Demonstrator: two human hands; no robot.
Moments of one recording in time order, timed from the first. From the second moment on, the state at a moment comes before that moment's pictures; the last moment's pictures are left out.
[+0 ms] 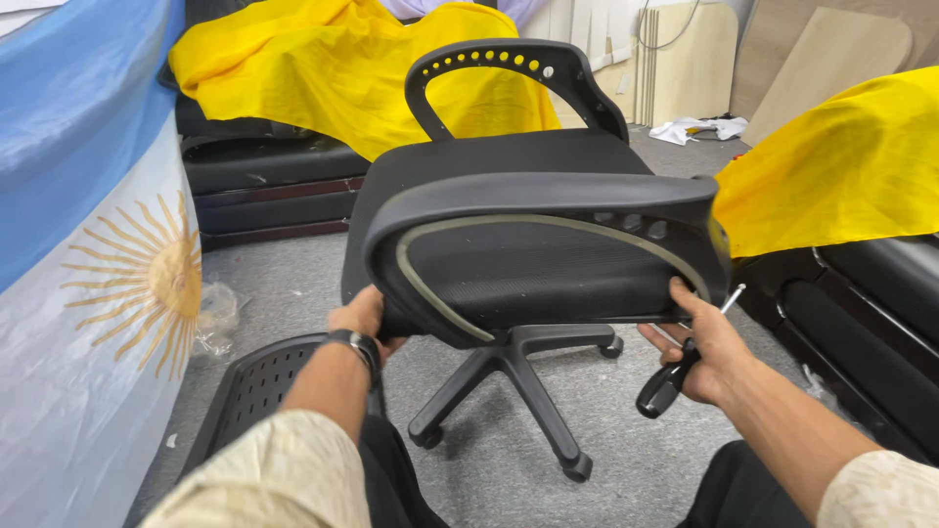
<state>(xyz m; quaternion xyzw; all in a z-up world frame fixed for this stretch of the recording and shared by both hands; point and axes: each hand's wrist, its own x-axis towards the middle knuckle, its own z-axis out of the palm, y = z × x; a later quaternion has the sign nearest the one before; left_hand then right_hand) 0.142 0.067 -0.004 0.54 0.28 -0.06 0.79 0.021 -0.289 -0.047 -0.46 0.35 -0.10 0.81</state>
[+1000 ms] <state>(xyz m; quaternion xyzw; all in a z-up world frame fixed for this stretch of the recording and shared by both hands) -0.008 0.030 0.007 0.54 0.25 -0.15 0.79 -0.044 -0.213 -0.101 -0.54 0.33 0.07 0.77</state>
